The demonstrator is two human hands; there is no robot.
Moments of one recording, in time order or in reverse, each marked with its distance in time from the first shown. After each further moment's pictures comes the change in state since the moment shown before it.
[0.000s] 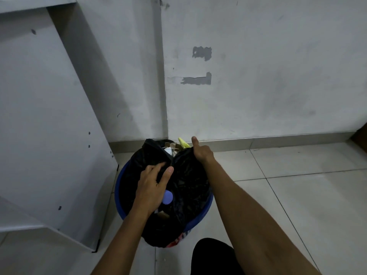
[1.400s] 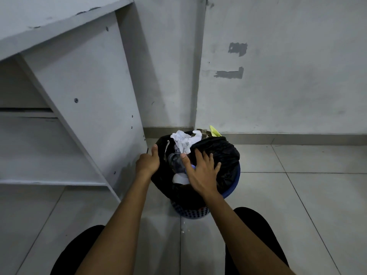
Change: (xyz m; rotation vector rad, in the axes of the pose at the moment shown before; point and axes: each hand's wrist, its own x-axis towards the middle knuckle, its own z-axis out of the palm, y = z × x) left_hand -0.006 -0.025 -0.104 0.038 0.165 -0.622; right_hand -0.181 0.018 0.091 -0.254 0.086 -0.467
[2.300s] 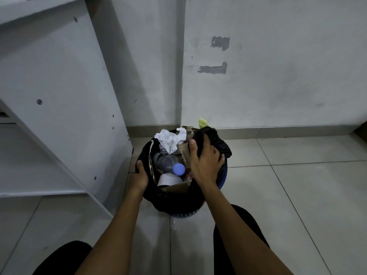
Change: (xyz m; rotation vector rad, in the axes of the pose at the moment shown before) left_hand 0.008 -0.047 0.050 -0.243 -0.055 -0.174; right_hand 0.023 0.015 -0.024 0.084 0.365 0.118
